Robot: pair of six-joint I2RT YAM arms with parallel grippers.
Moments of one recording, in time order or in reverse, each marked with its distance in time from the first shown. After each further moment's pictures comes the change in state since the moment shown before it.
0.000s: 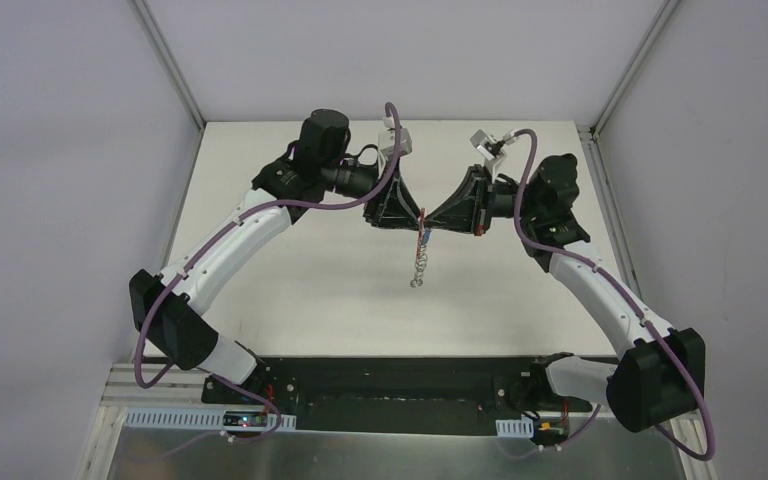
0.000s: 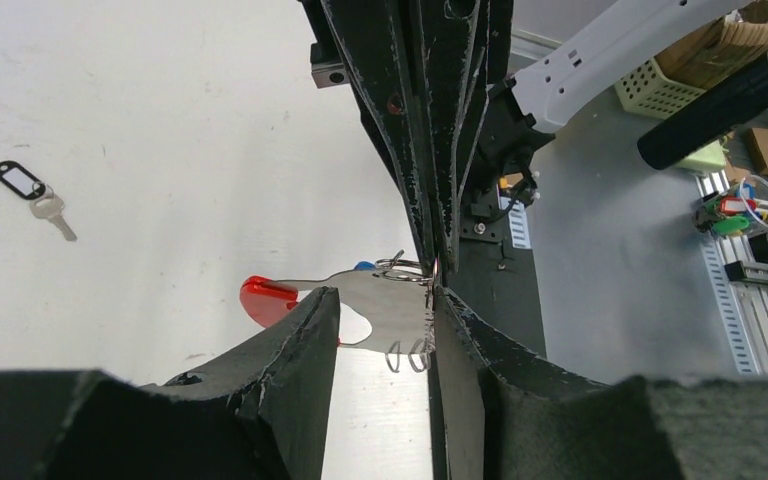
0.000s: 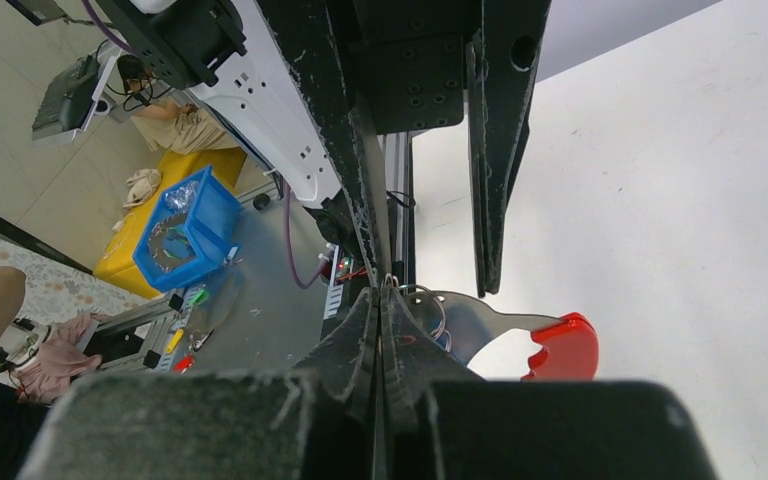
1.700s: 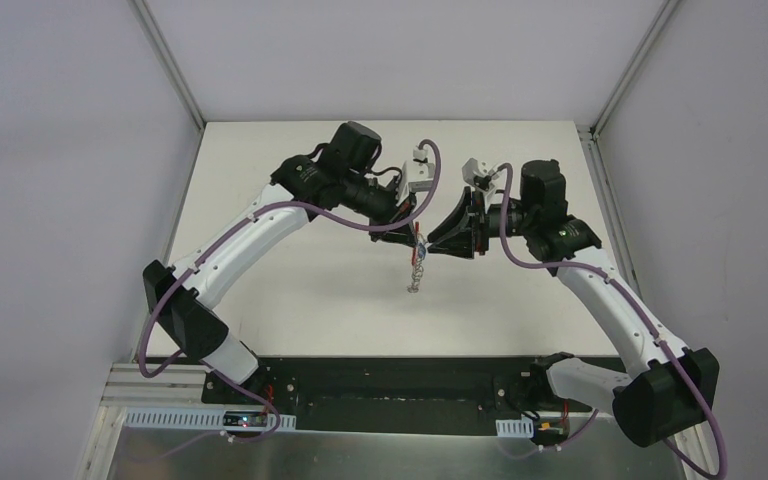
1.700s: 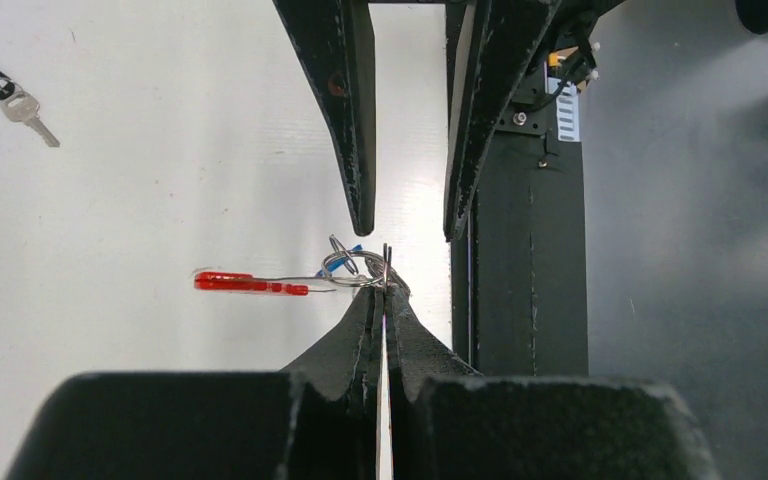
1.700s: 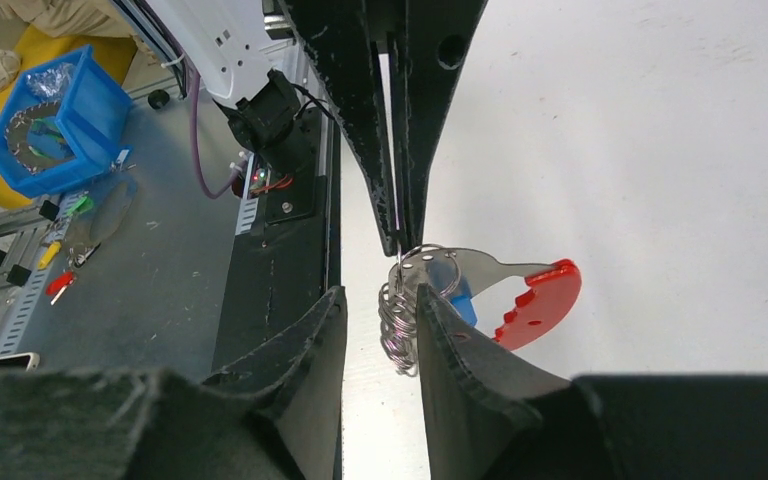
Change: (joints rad) left arm -0.112 0.072 0.142 -0.396 -0.217 0.306; right arm 0.026 -0.069 0.057 -0.654 0.075 -0.706
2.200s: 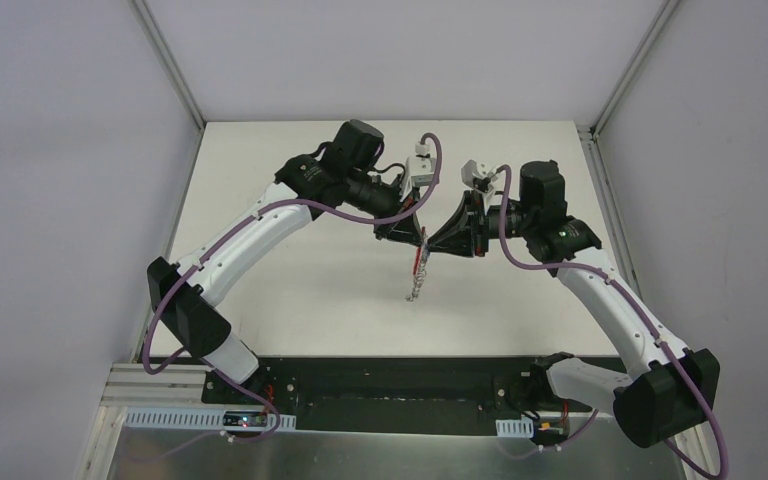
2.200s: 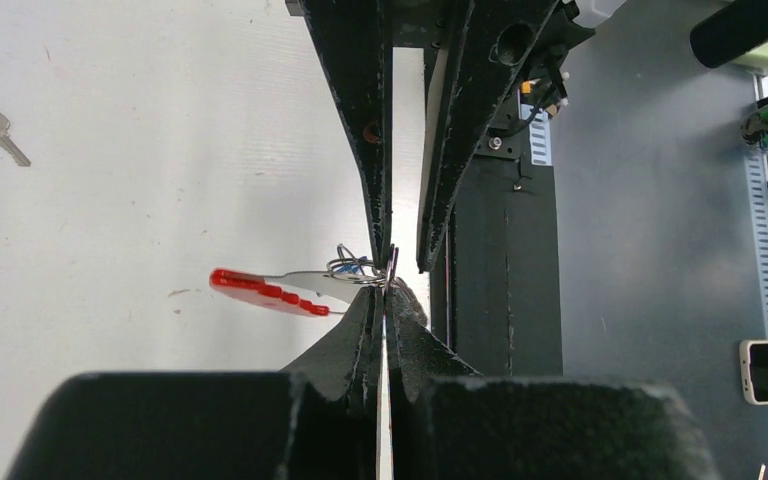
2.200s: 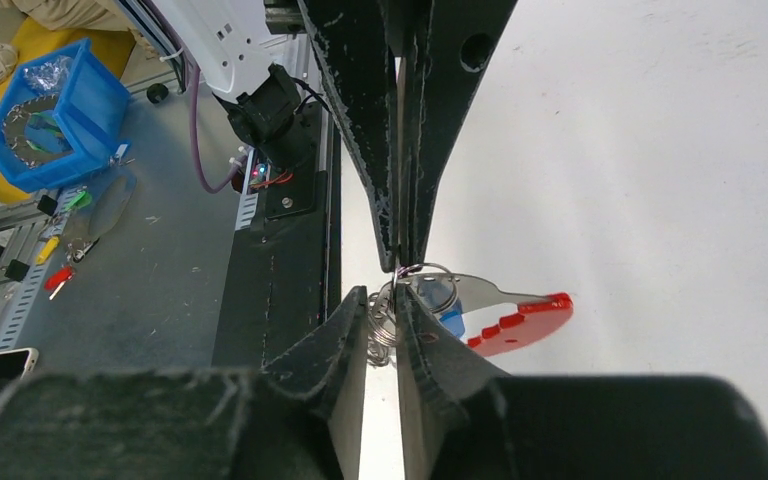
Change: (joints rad) left arm 0.000 0.023 0.000 0.064 0.059 -0.090; right arm 0.011 -0.004 0.000 -0.028 0.006 -0.027
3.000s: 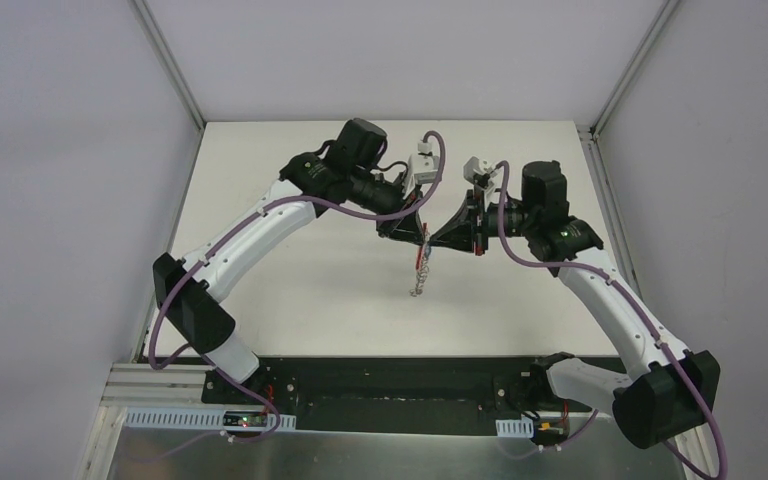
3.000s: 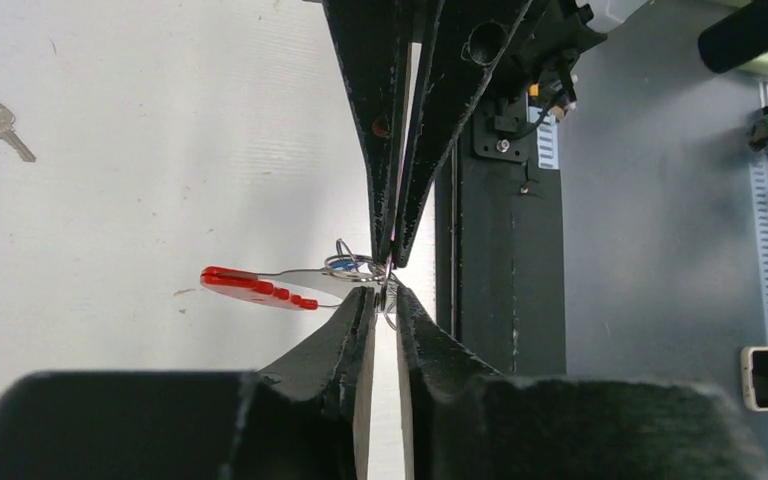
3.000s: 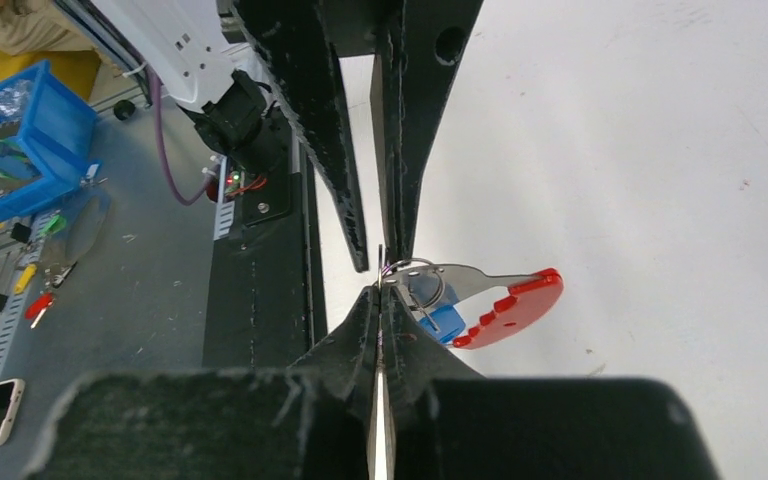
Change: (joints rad) left arm 0.001 0.019 0.008 0.002 -0.008 -0.006; right arm -0.011 -0.002 0.000 -0.011 0.074 0.033
